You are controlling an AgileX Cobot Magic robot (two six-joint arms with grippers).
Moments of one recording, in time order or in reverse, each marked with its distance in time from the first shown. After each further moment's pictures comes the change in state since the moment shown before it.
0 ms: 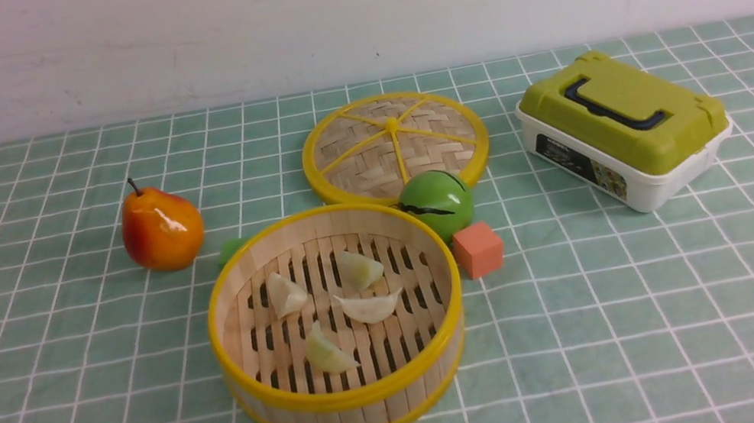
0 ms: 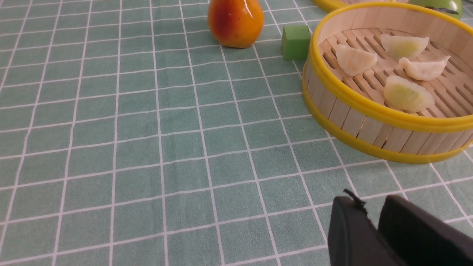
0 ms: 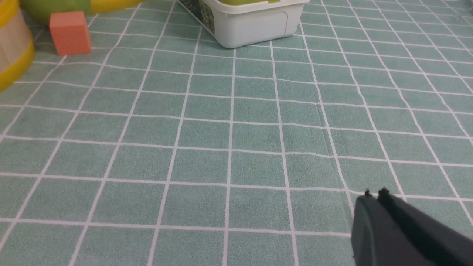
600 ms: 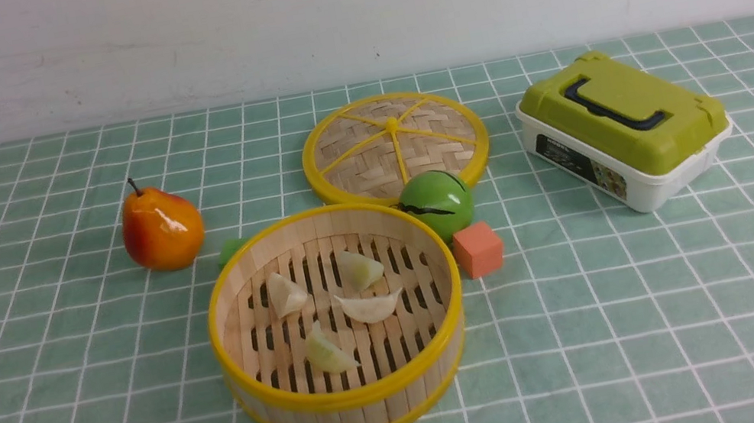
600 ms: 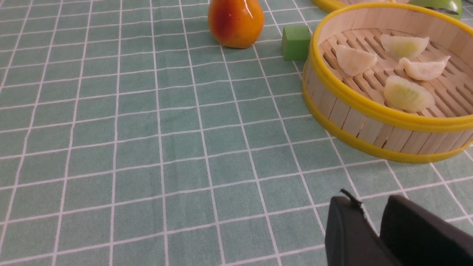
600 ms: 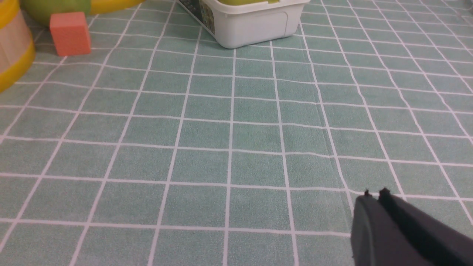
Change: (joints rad) right arm 0.000 0.000 0.000 0.000 0.000 0.002; left arm 0.000 -0.010 0.020 0.008 -0.013 0.000
